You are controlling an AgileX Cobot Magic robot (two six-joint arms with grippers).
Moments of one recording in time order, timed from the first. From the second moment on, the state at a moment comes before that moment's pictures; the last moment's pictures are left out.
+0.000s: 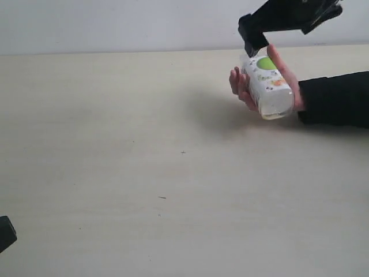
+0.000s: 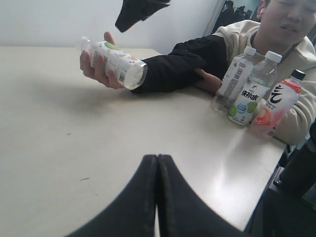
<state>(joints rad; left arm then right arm) -0.77 0.03 0.00 -0.40 0.19 0.05 0.37 1.78 -1.52 -0.21 0.94 0.07</state>
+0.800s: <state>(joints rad) -0.77 0.03 0.00 -0.40 0.19 0.05 0.37 0.64 -0.32 -0.08 0.10 0.25</state>
